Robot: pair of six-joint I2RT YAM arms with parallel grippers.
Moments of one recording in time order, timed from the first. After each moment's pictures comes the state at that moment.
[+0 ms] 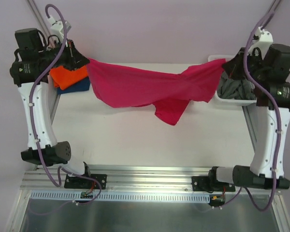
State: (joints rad) left arm 0.17 1.56 2.11 -1.04 0.83 0.09; right arm -0.07 1.34 1.90 -0.92 -0.39 0.10
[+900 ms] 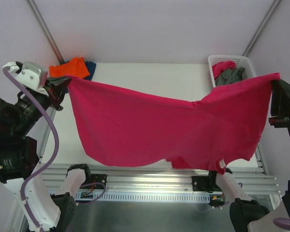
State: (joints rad) left arm 0.17 0.90 1.89 -0.89 0.62 0.12; right arm -0.07 0.89 2.21 -0.89 -0.30 0.01
